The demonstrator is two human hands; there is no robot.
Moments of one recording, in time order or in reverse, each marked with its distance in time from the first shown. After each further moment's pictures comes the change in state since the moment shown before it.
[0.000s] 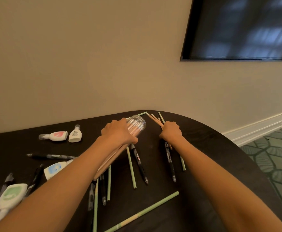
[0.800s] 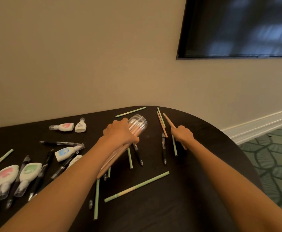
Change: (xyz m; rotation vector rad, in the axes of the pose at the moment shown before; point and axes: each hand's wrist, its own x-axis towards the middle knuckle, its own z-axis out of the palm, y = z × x) left_hand -0.055 0.013 0.005 -0.022 -0.021 -0.034; right_hand -0.045 0.059 -0.013 0.303 -0.120 0.177
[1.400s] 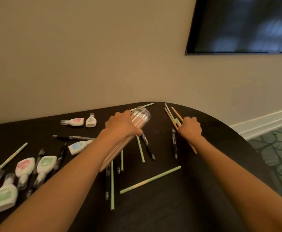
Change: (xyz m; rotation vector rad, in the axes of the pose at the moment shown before) left_hand -0.003 -0.027 -0.015 -0.011 0.048 0.022; right_hand -0.030 -0.023 0.005 -0.256 0.241 -0.071
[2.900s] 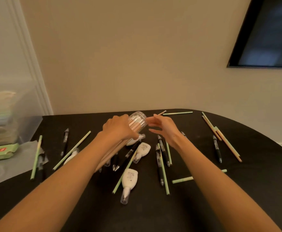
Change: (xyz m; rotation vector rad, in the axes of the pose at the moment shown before) left_hand -0.074 -0.140 -0.044 0.016 0.084 -0.149; right_hand -0.136 -0.176 0.023 1.185 -0.605 -0.340
